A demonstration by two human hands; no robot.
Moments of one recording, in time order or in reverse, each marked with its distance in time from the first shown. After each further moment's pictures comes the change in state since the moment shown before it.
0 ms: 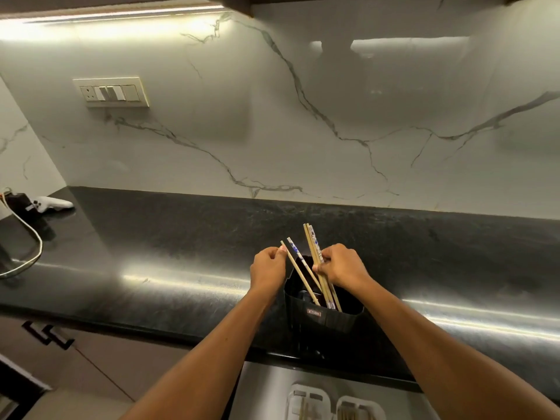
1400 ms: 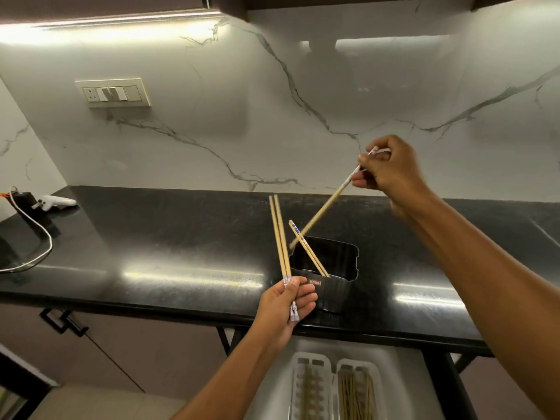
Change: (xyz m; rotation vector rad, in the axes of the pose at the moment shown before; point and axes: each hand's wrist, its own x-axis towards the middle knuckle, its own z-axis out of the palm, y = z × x) left_hand -0.129 -0.023 -0.034 -0.773 -0.409 -0.305; right_hand -0.079 -0.055 -0.129 0.724 0.455 -0.208
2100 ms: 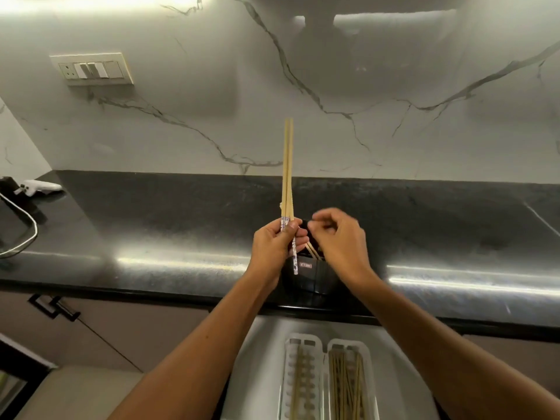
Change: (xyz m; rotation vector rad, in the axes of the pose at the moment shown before) left_hand 0.040 0.035 0.031 0.266 -0.013 0.339; right_hand -0.090 0.093 0.051 -0.294 -0.053 -0.012
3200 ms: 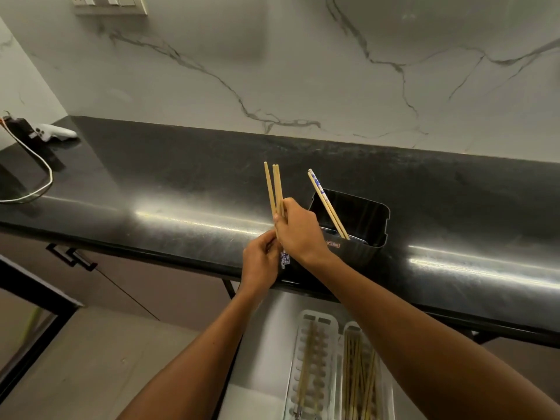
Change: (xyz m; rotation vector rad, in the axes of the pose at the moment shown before) left_hand 0.005 -0.090 -0.088 0.597 0.218 0.115; right_hand 0.020 0.023 0.123 -0.075 -0.362 -0.078
